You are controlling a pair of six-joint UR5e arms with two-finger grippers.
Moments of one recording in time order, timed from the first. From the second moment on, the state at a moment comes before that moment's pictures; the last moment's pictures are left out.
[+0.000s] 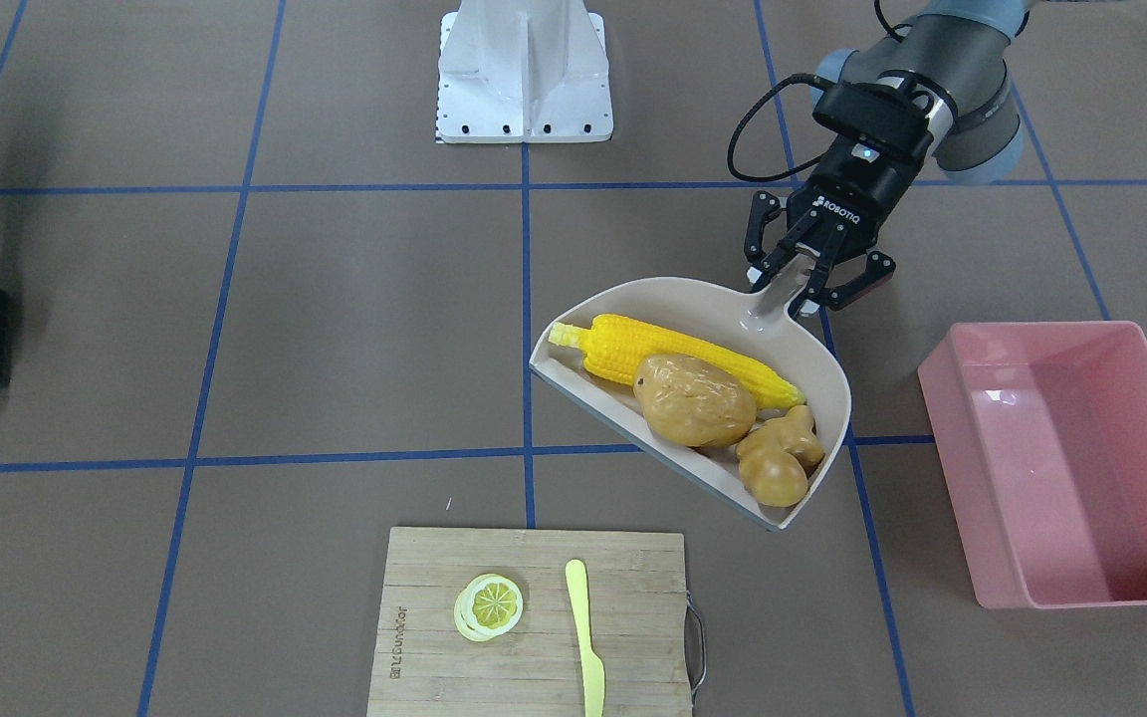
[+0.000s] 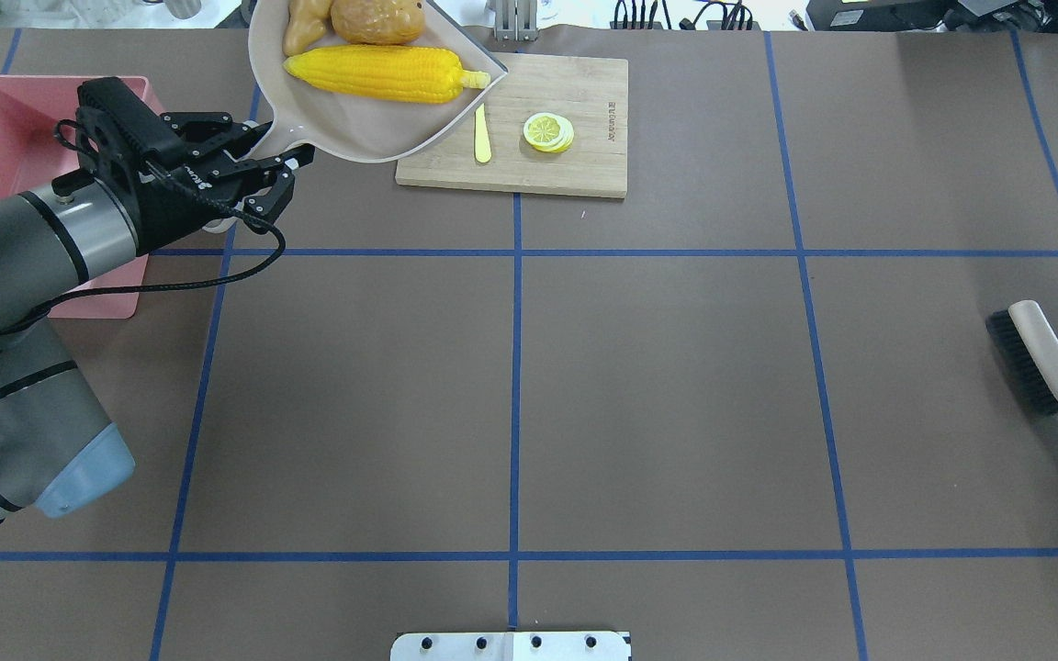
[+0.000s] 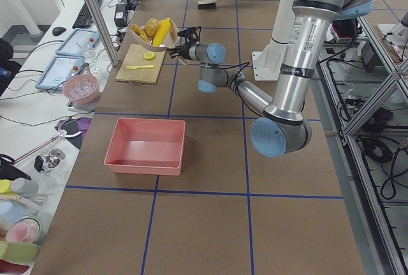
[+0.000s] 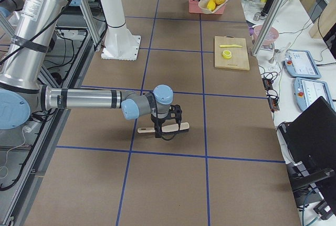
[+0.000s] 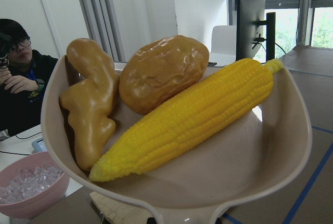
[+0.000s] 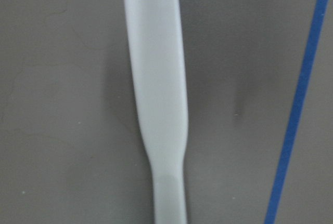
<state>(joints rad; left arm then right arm) -0.70 -1.83 -1.77 -2.82 -1.44 -0.43 1.20 -1.91 1.85 -1.30 2.34 0.27</state>
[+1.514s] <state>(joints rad) -0.80 -1.35 -1.86 -3.07 -1.43 -1.68 1.51 -1.75 1.88 -1.66 2.28 0.12</state>
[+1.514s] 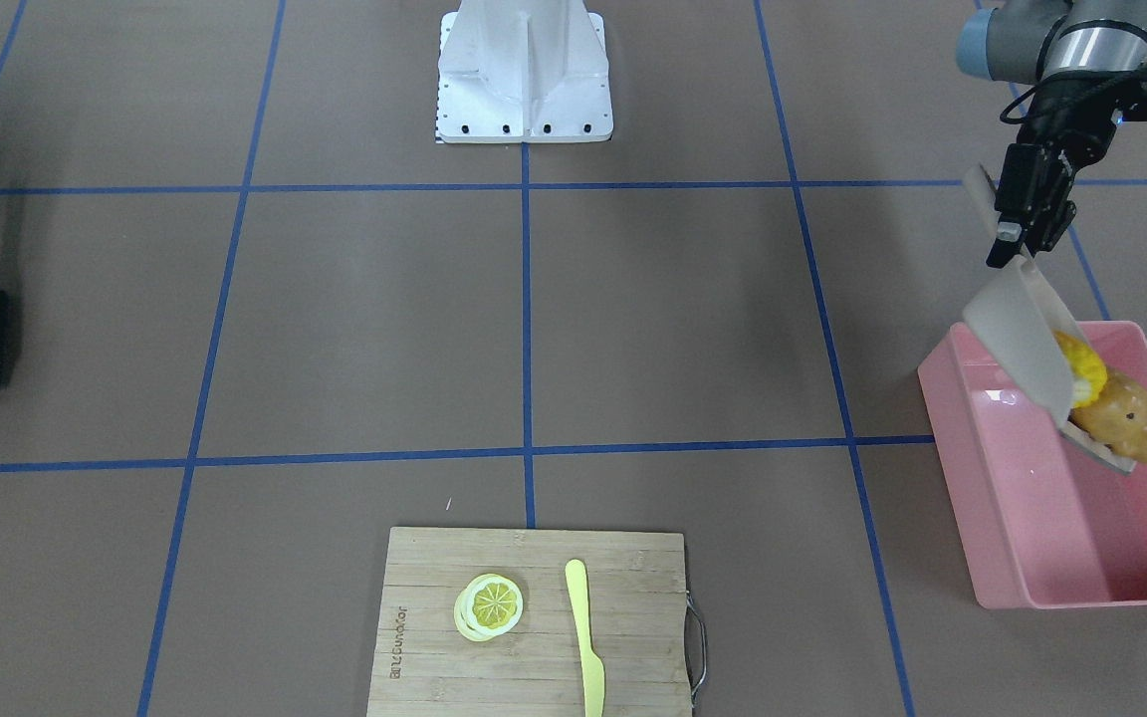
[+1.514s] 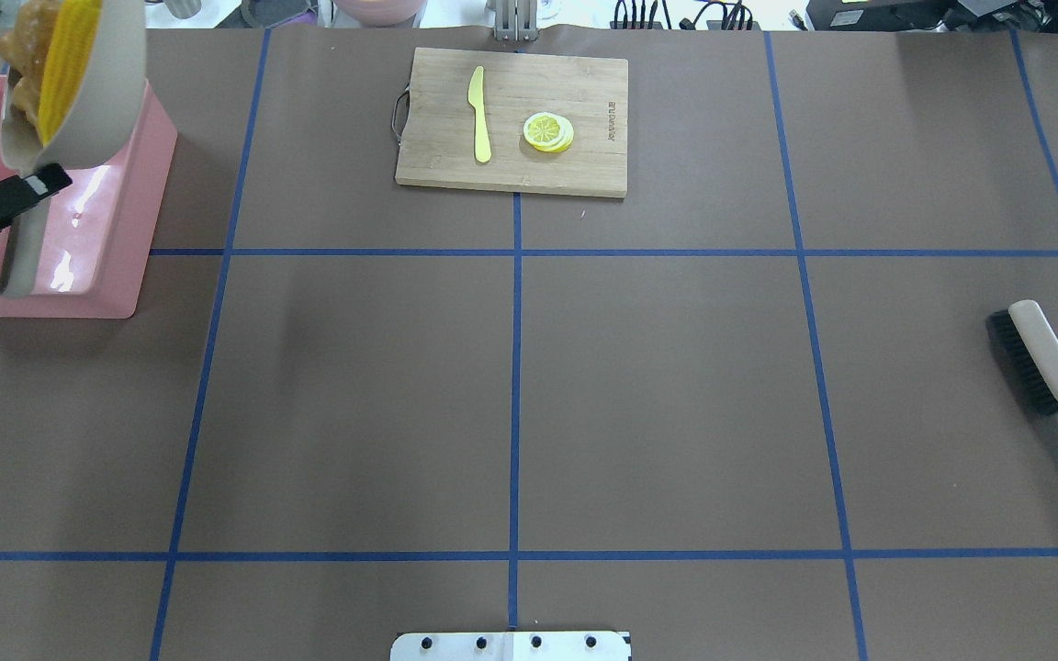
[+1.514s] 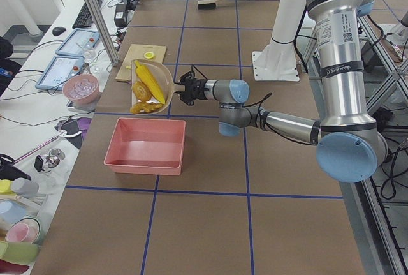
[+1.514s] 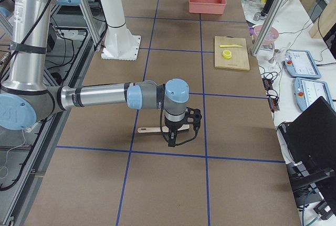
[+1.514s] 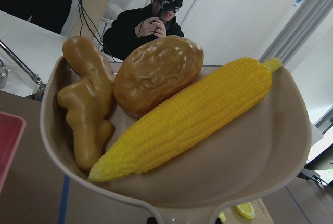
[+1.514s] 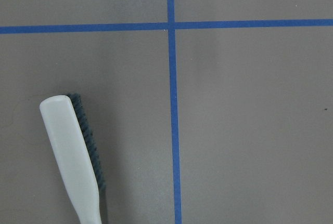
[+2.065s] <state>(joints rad) -0.82 -1.35 -1.85 -3.09 -1.49 -2.35 1.51 -1.76 1.88 -1.66 2.29 0.12</state>
